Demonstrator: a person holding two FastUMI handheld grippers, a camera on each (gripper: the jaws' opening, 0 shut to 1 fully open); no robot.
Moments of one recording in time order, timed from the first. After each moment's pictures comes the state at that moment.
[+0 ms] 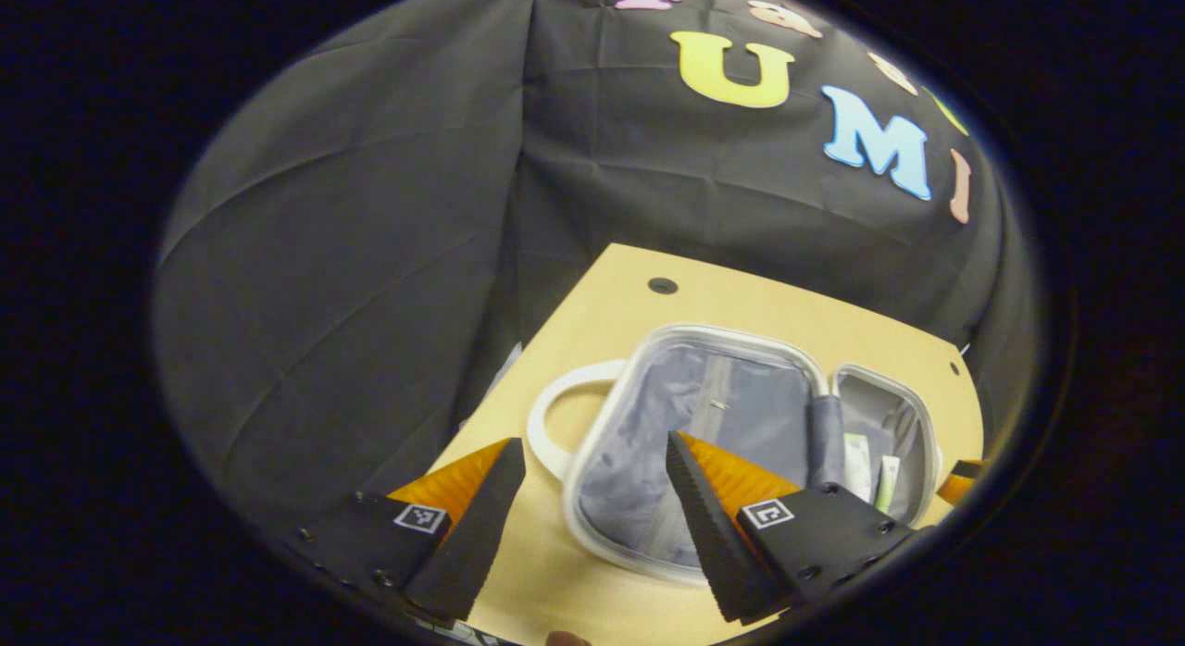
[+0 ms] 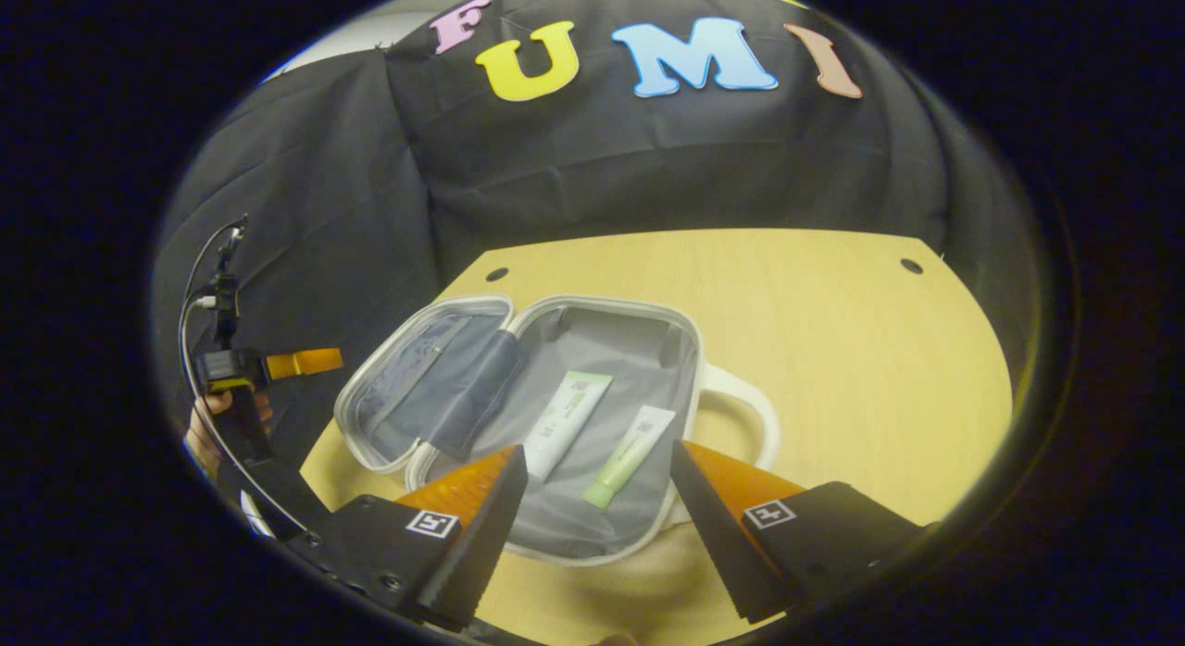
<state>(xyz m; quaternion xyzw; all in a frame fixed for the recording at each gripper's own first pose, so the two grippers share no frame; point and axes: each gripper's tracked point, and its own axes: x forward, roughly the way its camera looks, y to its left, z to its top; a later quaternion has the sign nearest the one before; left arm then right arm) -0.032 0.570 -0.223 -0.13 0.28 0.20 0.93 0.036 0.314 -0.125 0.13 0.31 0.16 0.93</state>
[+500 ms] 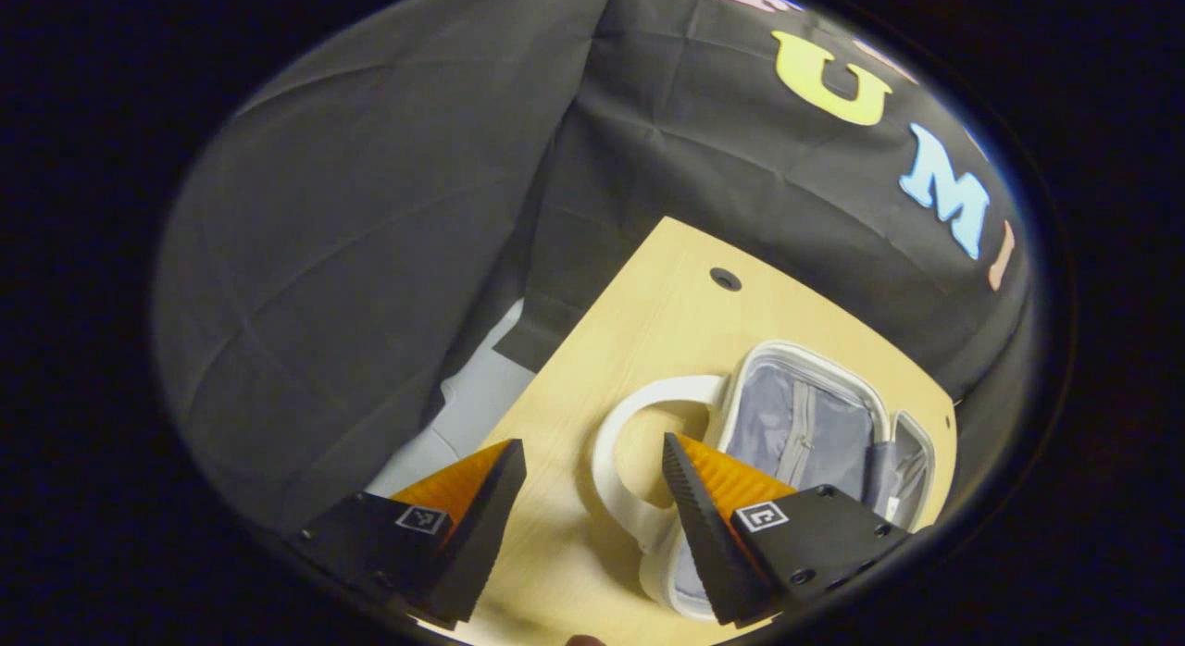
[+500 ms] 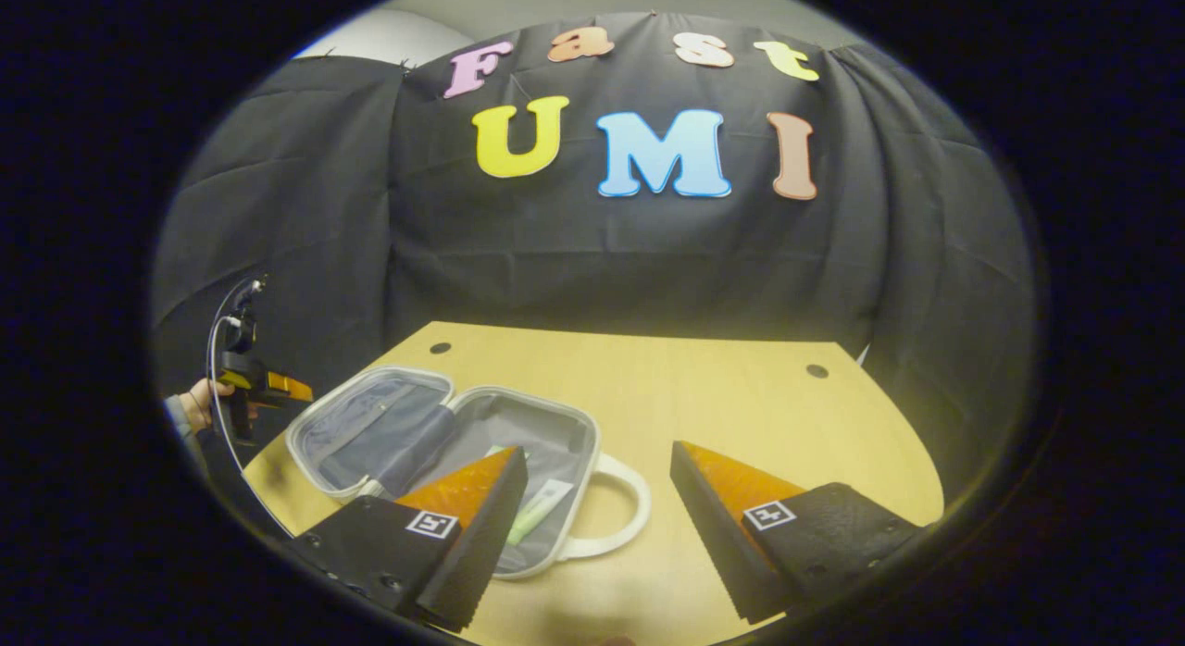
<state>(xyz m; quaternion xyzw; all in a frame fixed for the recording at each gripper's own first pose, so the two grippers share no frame) 0.013 0.651 -0.296 -0.26 0.31 0.19 0.89 0.037 0.240 -0.069 0.06 0.21 0.05 0.98</state>
